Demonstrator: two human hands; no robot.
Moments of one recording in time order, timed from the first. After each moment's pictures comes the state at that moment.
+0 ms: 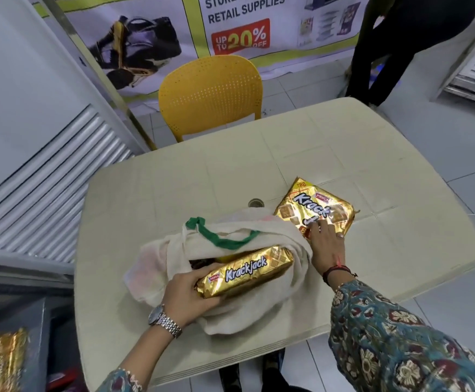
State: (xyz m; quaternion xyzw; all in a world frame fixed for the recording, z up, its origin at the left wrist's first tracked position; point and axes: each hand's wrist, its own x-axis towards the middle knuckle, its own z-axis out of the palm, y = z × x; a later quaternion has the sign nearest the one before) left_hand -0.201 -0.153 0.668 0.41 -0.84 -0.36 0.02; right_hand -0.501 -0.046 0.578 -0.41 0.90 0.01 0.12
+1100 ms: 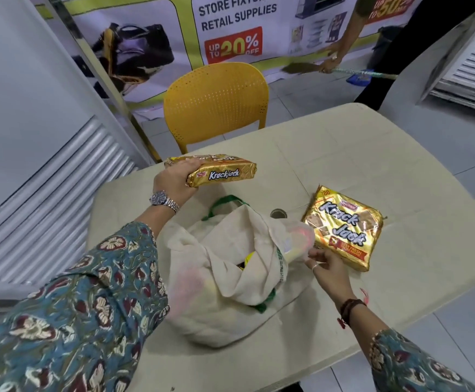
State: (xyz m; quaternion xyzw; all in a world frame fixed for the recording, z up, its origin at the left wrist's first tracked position) left_hand -0.268 -0.417 0.670 0.32 -0.92 -0.10 0.18; right_hand -0.413 -0.080 0.593 -0.09 0.83 -0.45 0.32
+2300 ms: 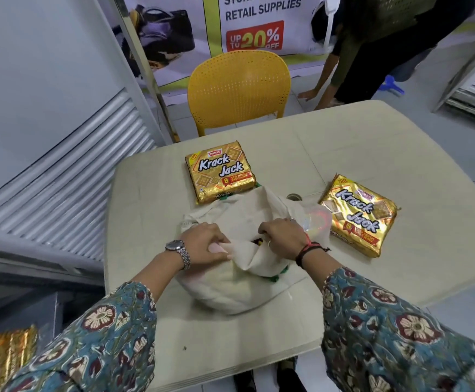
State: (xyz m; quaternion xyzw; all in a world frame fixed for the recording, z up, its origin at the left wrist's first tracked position) left_hand -0.159 -0.306 0.625 0.21 -0.94 -0.22 -0.14; right_hand -0.348 -0.174 0.631 -0.60 0.77 0.03 0.20
